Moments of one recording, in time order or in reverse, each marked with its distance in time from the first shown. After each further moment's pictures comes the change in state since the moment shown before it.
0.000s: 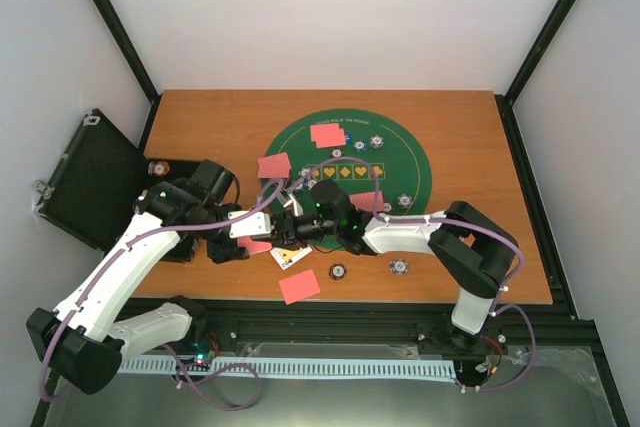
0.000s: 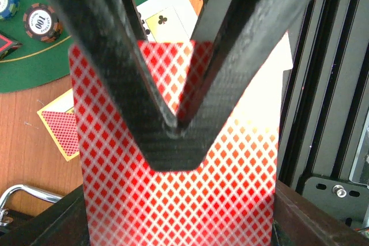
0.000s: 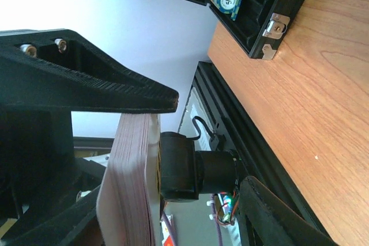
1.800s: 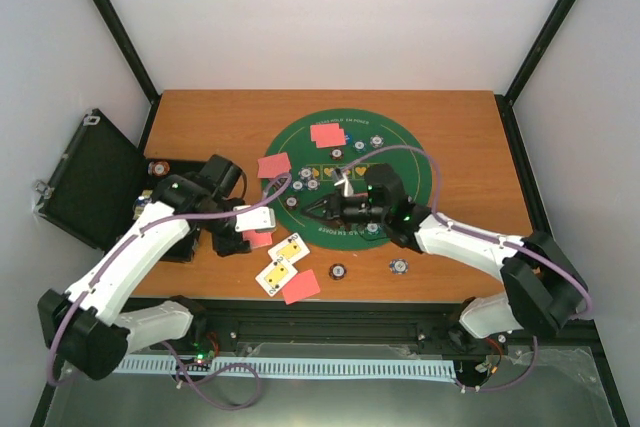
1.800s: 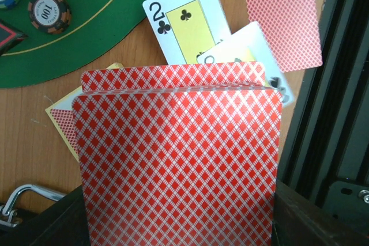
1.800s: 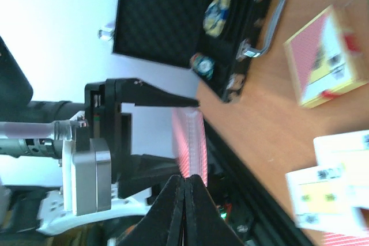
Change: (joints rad) left arm 0.000 0.053 -0.004 0.048 -0.042 0.001; right arm -0.183 -0.371 -0.167 -0.209 0.045 0.004
